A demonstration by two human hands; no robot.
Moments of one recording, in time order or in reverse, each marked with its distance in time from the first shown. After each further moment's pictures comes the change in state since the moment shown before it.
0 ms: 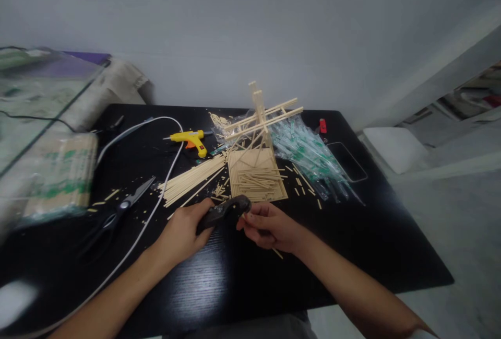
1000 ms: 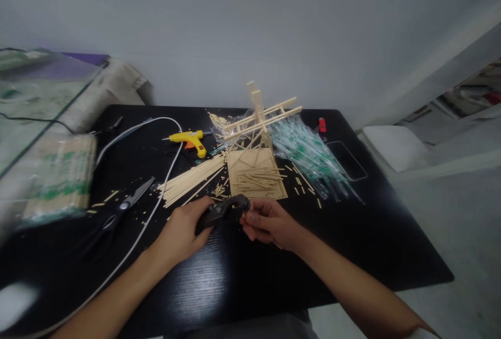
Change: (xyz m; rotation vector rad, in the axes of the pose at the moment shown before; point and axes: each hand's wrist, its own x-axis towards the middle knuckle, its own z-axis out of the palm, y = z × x) left_hand 0.001 0.000 -0.002 -0.020 -0.019 -0.018; right_hand 0.001 -0.002 0.005 -0.173 0.113 -0.165
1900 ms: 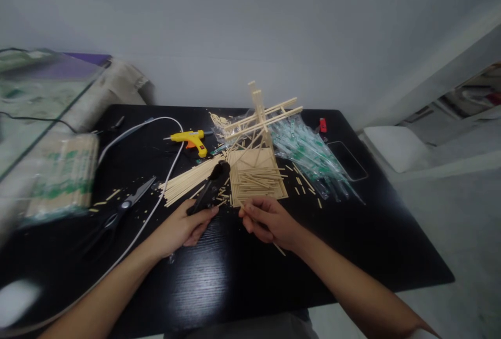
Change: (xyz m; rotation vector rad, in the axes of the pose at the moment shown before) left_hand 0.009 0.006 -0.001 -0.886 -0.208 -0.685; right_hand 0.004 0.008 -0.003 0.049 0.063 0.031
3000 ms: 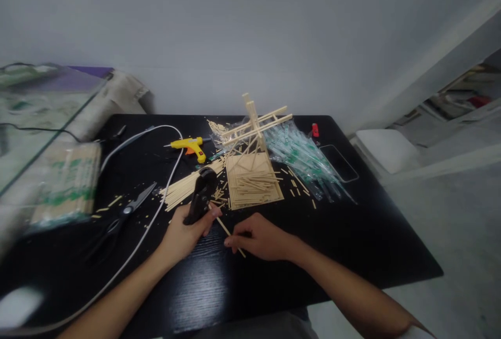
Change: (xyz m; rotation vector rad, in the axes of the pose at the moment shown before) left_hand -0.005 0.003 0.013 0.214 0.318 0.375; right_hand -0.005 0.000 0.014 -0.977 -0.050 -0.047
